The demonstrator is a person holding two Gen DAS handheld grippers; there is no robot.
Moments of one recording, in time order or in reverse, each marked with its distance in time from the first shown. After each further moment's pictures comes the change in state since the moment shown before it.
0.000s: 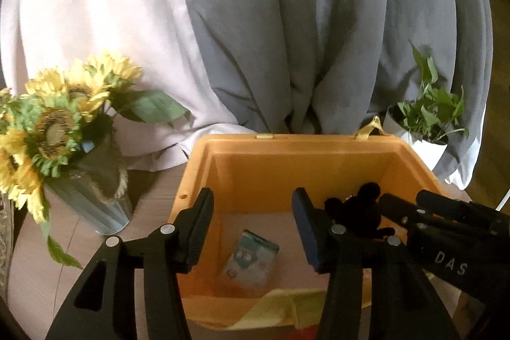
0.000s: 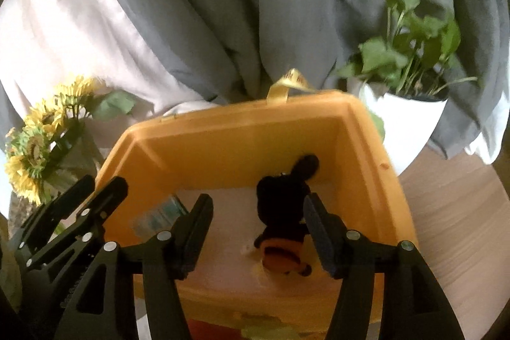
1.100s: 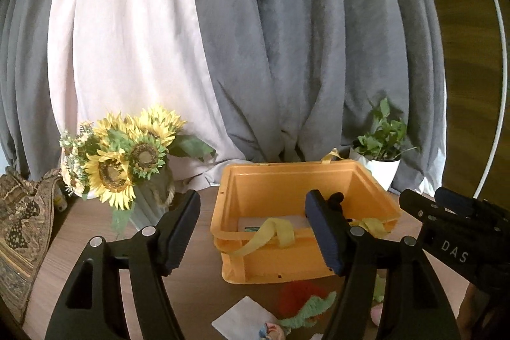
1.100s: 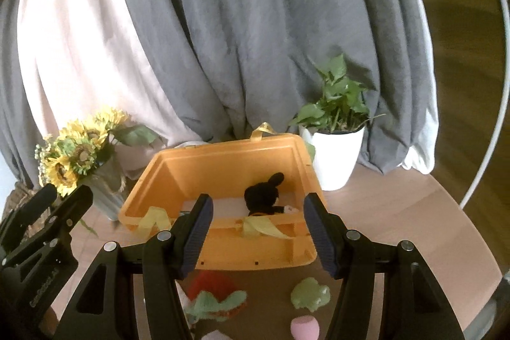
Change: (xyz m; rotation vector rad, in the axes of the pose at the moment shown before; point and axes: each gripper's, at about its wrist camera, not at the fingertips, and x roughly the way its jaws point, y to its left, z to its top) left arm -0.167 0.002 -0.031 0.030 -0.203 0.012; right arm -0.160 0.013 -0.054 -0.006 -0.241 -0.110
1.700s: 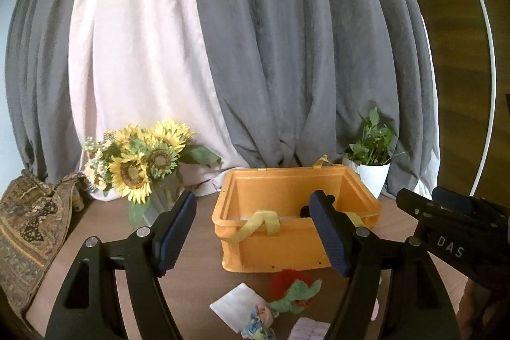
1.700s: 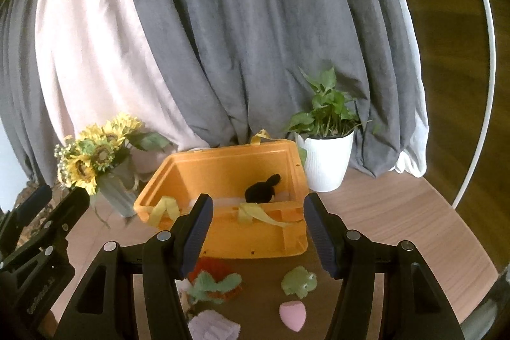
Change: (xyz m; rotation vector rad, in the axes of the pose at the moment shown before) left arm -0.061 -0.029 -0.014 0.001 -0.062 0.067; right arm -0.048 -0.021 -0.014 -0.008 -0.050 0.052
